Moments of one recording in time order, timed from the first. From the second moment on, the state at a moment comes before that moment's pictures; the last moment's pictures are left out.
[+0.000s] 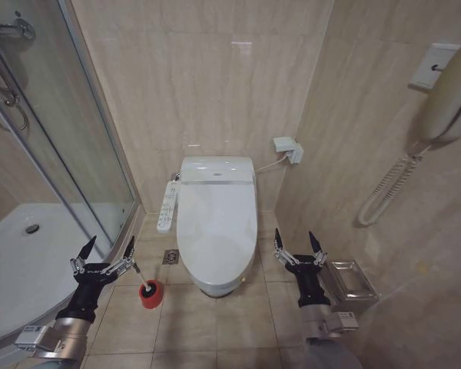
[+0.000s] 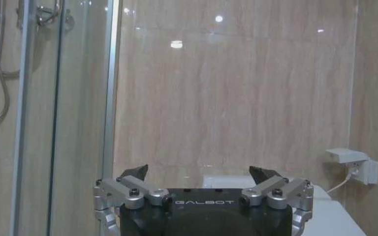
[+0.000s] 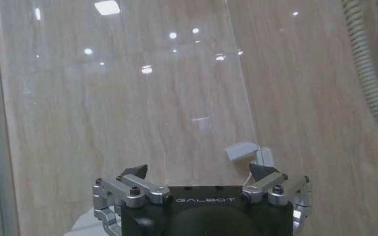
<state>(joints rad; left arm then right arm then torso) 1.65 -1.28 -0.79 -2.24 -0.44 -0.08 0.09 -1.55 1.51 0.45 2.15 0.19 0.23 0.09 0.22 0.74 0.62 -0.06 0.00</state>
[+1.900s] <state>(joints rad) 1.65 -1.28 -0.79 -2.24 -0.44 -0.08 0.09 -1.62 1.44 0.51 2.12 0.21 0.29 0.01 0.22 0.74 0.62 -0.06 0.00</state>
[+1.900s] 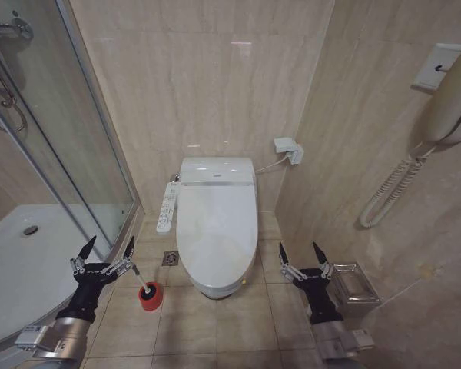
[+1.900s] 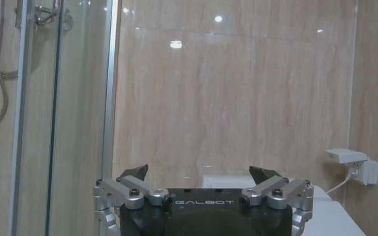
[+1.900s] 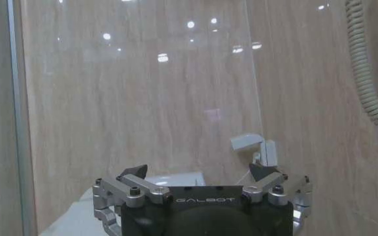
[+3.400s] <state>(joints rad) 1.65 -1.28 -0.79 -2.24 -0.44 -0.08 0.09 -1.57 1.49 0.40 1.92 0.10 0.31 0.09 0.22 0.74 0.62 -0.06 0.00</state>
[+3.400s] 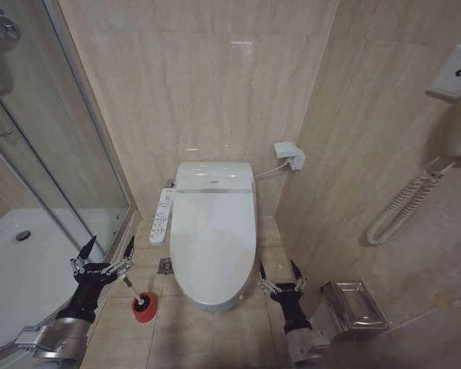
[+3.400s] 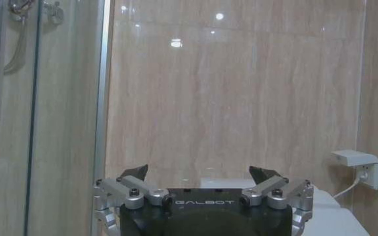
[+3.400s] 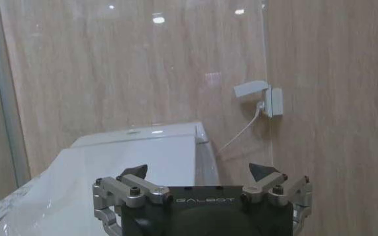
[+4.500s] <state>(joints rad) 1.65 -1.28 -0.79 -2.24 -0.44 -0.08 0.09 -1.61 1.52 0.43 1.97 0.07 0.40 0.02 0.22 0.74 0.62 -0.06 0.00</state>
